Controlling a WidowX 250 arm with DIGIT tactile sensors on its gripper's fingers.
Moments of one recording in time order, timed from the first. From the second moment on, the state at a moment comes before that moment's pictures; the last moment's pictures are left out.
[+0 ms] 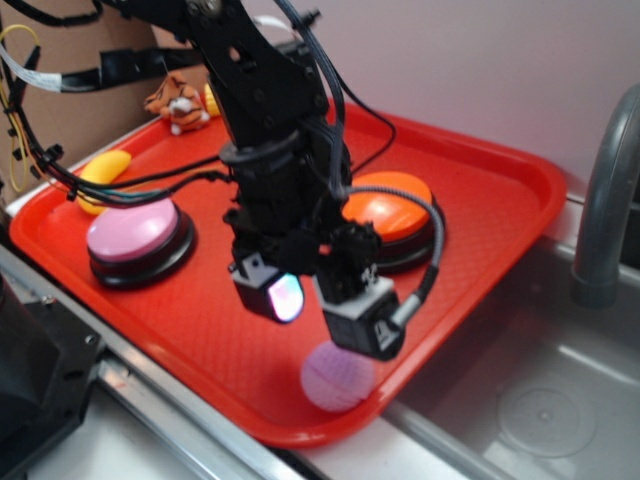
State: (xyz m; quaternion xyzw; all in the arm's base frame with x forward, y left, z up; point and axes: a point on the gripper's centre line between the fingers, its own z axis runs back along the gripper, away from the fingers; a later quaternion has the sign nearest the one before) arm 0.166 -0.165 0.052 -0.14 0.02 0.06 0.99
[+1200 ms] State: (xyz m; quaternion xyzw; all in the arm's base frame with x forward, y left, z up) arm 0.162 -0.160 0.048 -0.06 0.02 0.06 1.00
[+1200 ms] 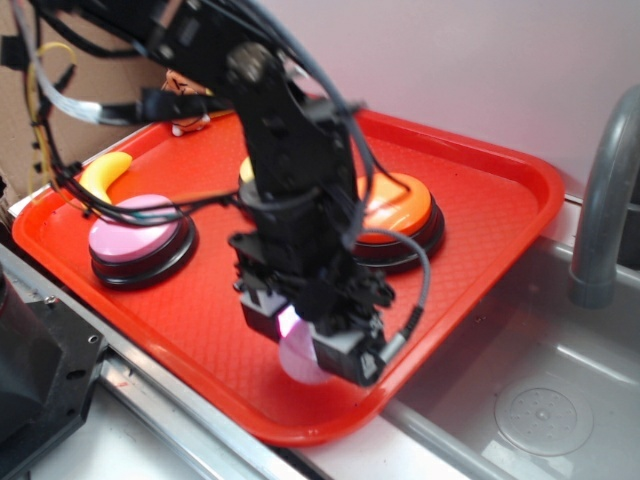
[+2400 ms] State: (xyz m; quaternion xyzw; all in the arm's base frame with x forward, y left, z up) arm 0.145 -0.026 0.159 -0.06 -0.05 0.08 0.99
